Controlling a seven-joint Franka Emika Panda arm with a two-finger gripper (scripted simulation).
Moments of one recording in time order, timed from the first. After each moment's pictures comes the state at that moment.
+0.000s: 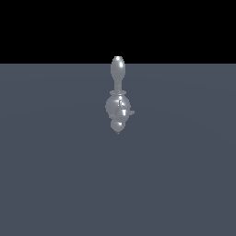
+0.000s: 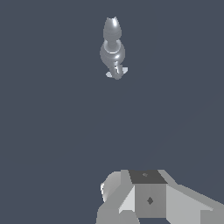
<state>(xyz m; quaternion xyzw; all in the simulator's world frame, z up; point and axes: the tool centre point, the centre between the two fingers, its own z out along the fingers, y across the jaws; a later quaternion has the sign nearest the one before) -0.248 -0.012 0.496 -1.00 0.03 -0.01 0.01</state>
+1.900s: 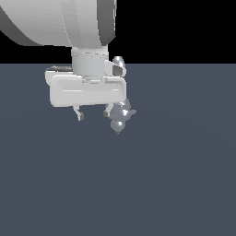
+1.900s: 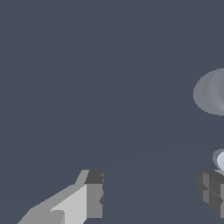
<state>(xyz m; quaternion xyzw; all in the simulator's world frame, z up) -0.085 0.076 0.151 -0.97 -0.22 0.02 0.04</state>
